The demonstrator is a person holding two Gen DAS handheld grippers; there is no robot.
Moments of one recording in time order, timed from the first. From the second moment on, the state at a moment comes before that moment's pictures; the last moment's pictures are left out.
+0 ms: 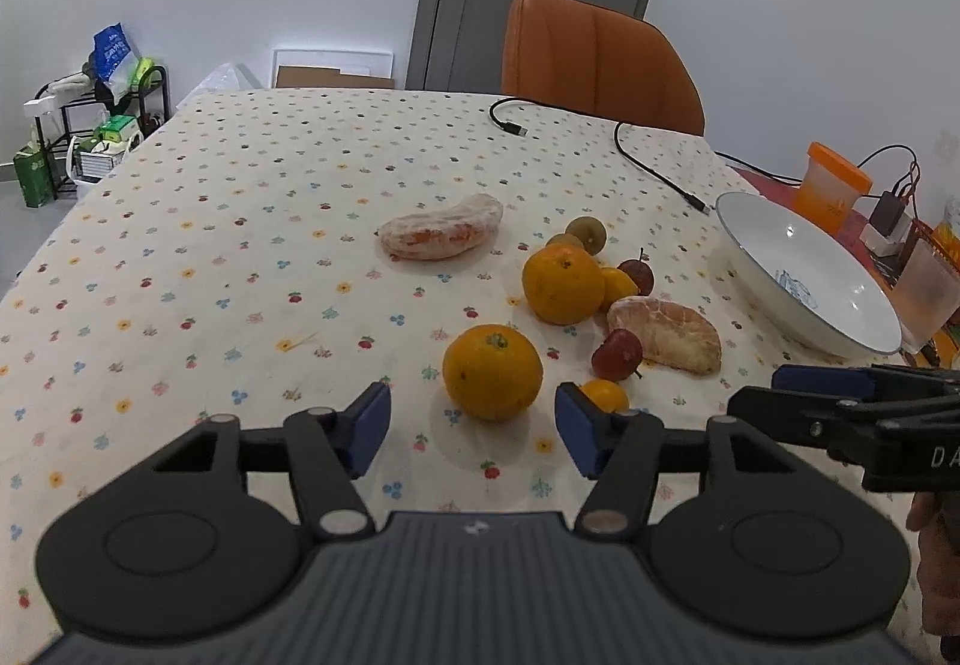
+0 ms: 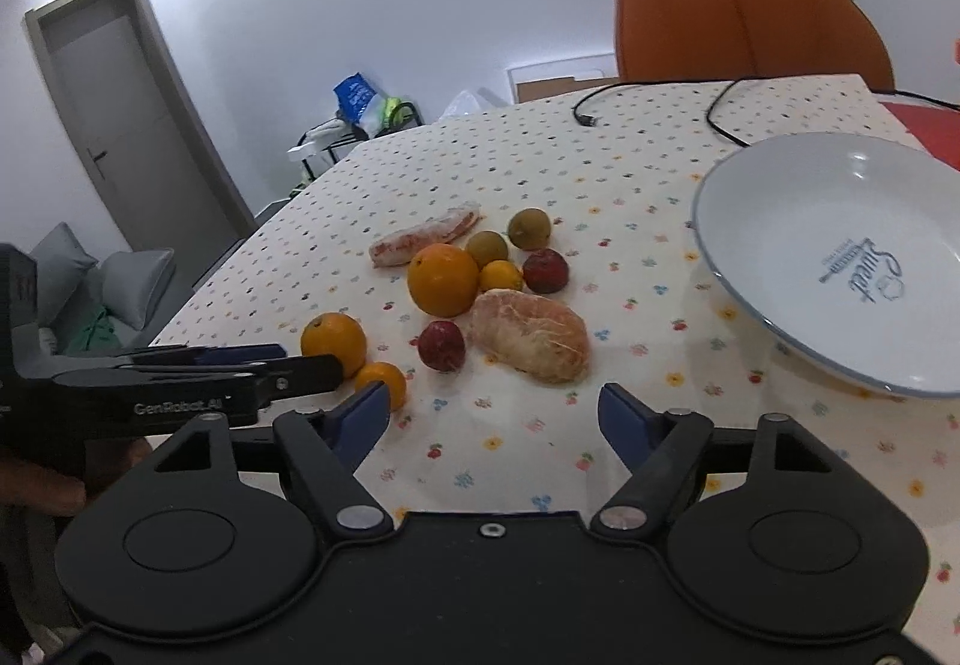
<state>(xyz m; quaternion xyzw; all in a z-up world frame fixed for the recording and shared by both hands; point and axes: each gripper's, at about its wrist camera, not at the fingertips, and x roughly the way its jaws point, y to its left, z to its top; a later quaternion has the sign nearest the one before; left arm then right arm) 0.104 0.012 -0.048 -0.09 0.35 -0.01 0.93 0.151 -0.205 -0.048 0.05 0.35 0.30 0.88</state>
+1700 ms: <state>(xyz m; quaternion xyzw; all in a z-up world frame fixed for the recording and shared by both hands) 0.104 -0.001 -0.039 -0.08 0.31 -0.04 0.95 0.150 -0.208 -0.042 0.04 0.32 0.32 0.89</state>
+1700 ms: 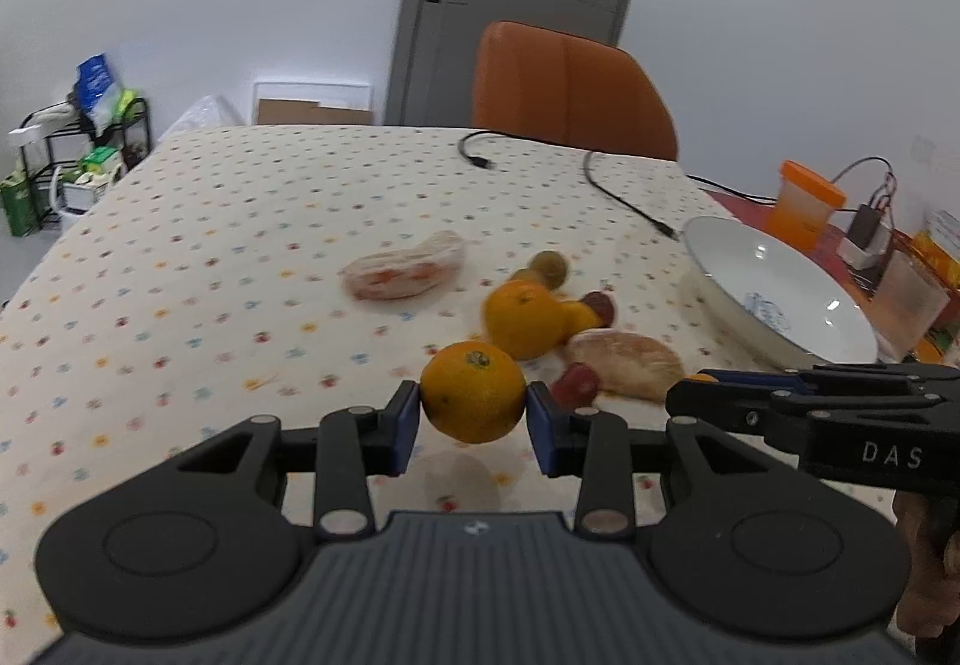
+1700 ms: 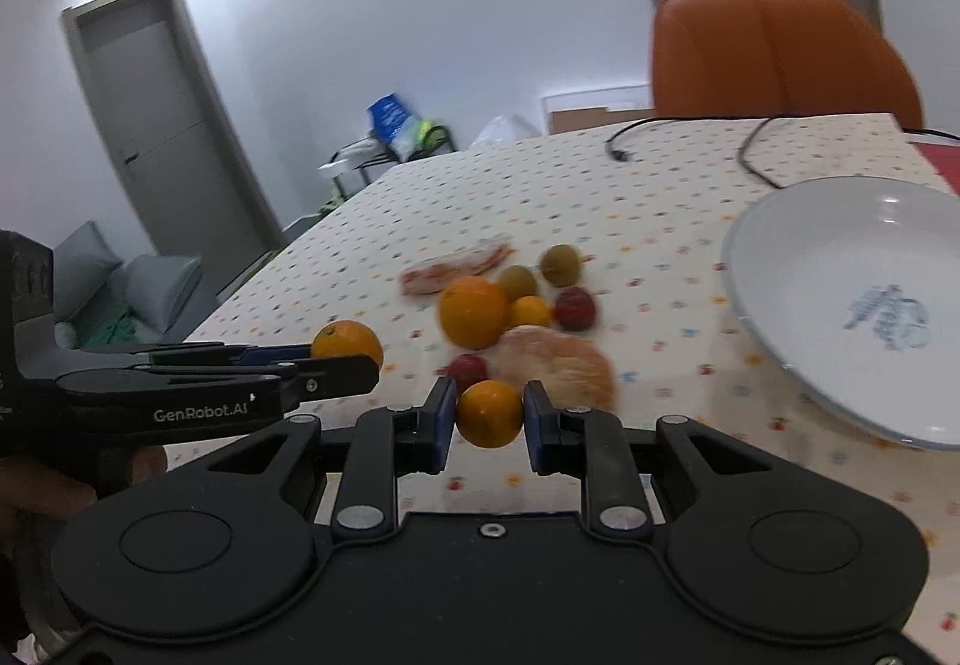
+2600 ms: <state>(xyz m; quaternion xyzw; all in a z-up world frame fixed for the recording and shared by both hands) 0.140 -0.082 -0.023 -0.02 0.30 -0.16 0.94 0.152 -0.303 -0.037 0.09 0.27 0.19 0.94</state>
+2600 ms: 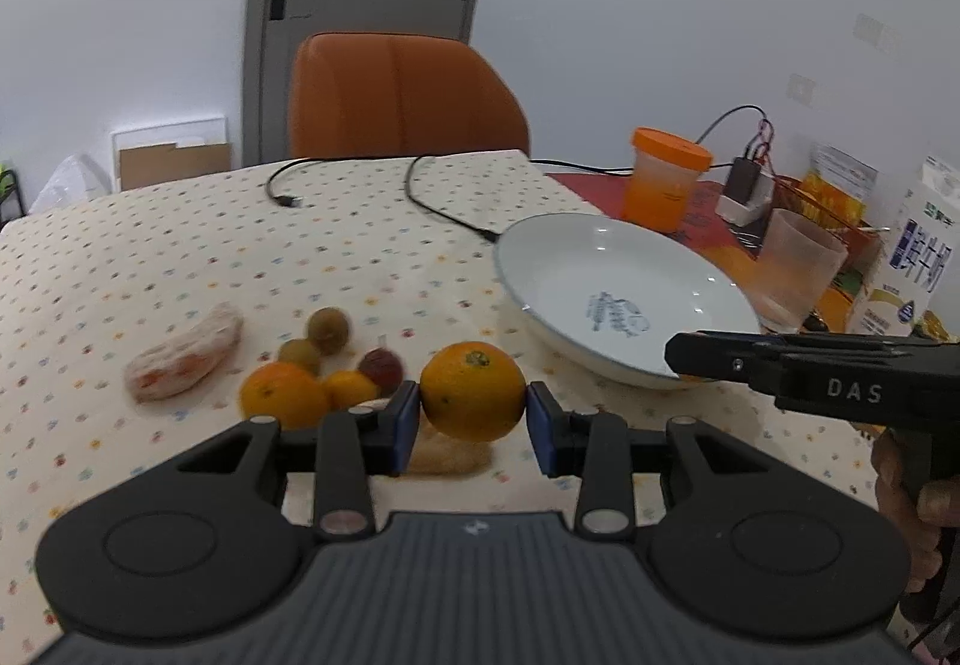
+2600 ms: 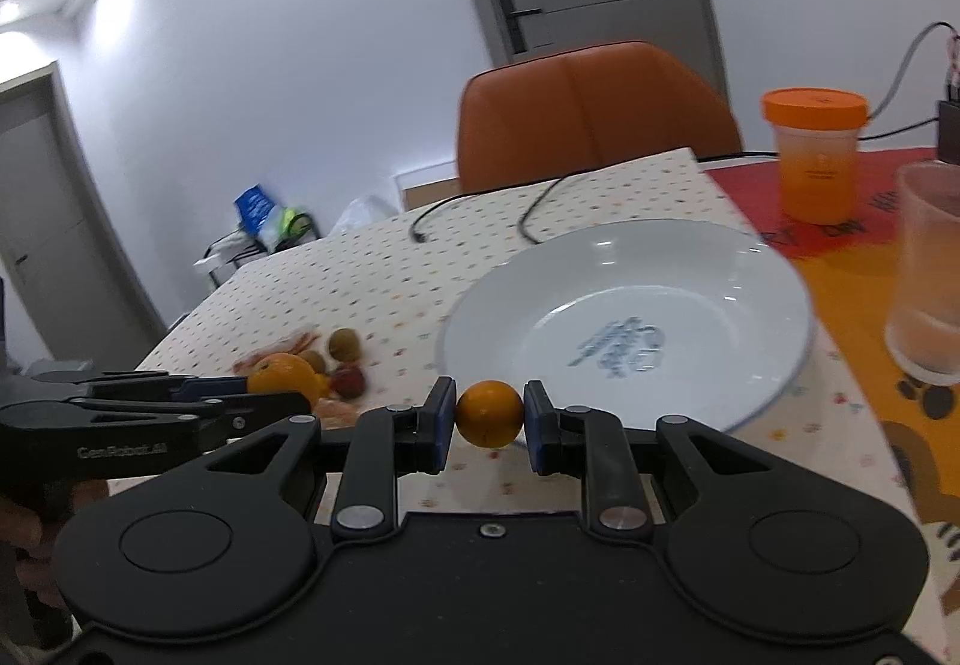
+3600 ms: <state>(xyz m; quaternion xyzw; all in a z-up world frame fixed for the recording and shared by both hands) 0.174 -0.160 0.000 0.04 0.28 -0.21 0.94 0.131 -0.349 -0.050 0.14 0.24 0.15 0.95</state>
